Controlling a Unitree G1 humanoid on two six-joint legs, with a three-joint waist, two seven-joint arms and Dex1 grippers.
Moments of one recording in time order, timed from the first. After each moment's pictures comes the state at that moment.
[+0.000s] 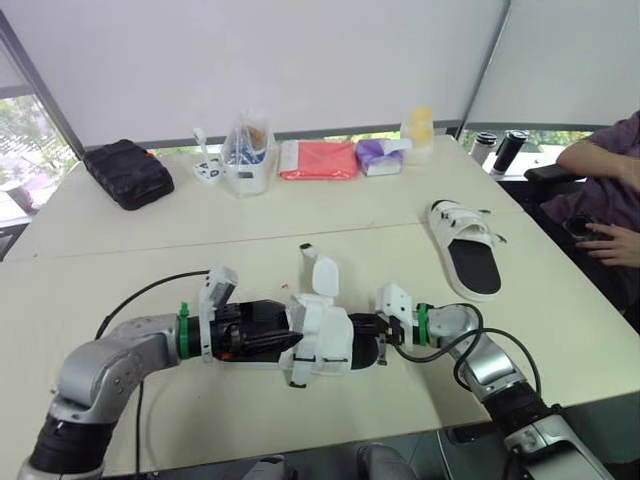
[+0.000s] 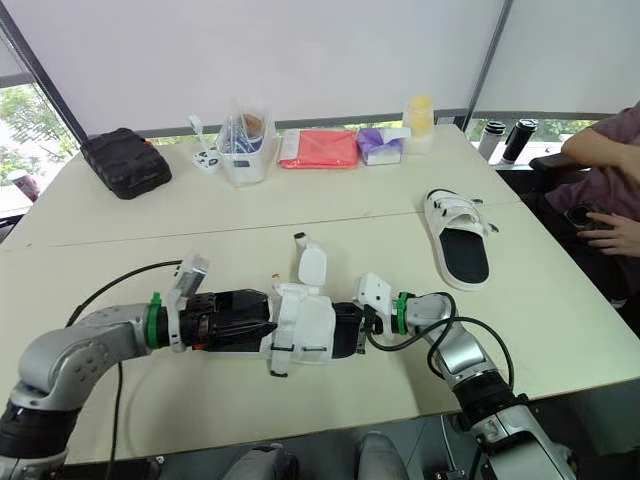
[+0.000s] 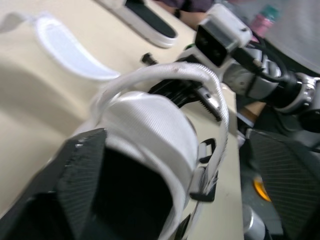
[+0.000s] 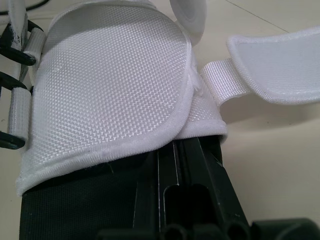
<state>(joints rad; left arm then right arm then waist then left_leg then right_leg) -0.14 0.65 0.12 -0.40 -0.83 0.90 -0.89 -0.39 -0.47 0.29 0.25 0.17 -0.06 1.07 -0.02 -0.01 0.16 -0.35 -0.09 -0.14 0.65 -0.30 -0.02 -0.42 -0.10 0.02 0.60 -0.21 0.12</state>
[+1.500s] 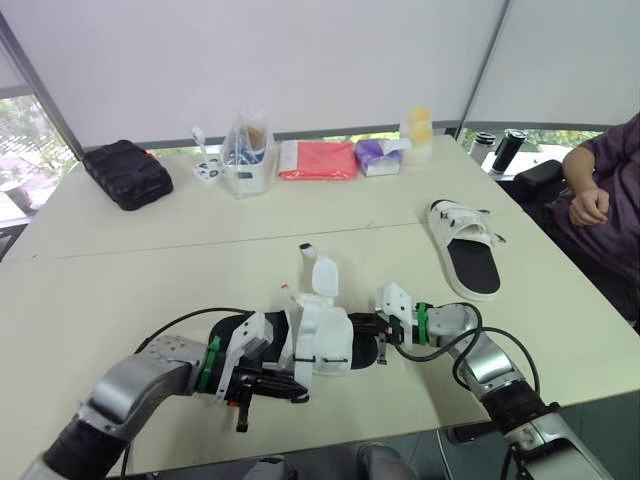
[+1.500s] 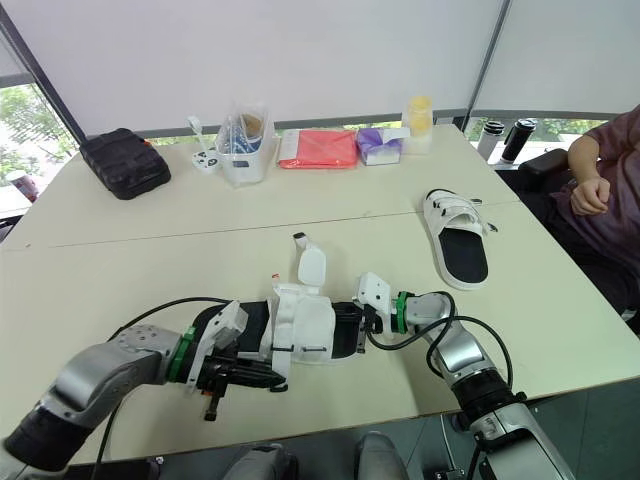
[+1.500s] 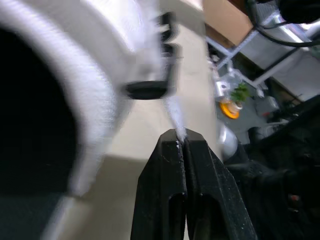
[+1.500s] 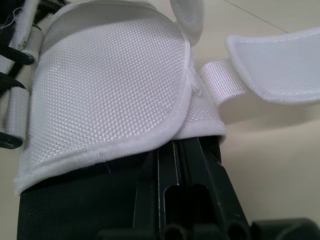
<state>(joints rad) -0.14 0.78 -0.21 -0.39 -0.65 0.79 -1.13 -0.39 -0.46 0.29 0.27 0.17 -0.07 1.08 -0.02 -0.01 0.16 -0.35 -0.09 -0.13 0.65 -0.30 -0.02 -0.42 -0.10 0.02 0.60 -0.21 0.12</state>
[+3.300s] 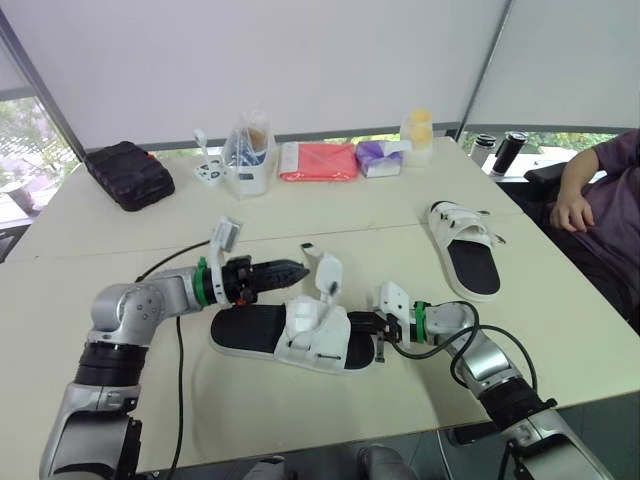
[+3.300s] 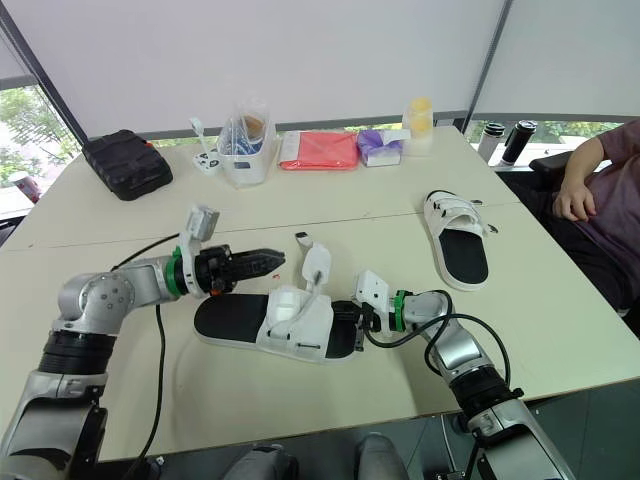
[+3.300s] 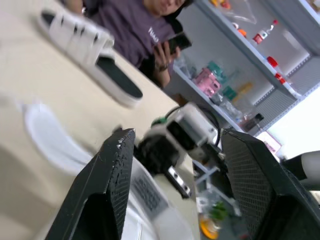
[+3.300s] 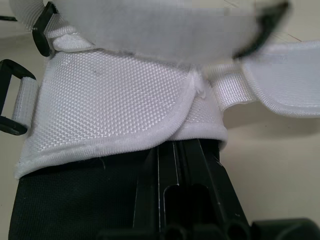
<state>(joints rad) -0.59 0.56 0.04 0.06 -0.90 0.93 -0.99 -0.41 -0.46 0.30 0.30 0.17 -0.08 1.06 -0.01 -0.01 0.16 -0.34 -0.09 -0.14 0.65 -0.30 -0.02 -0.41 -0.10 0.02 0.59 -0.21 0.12</state>
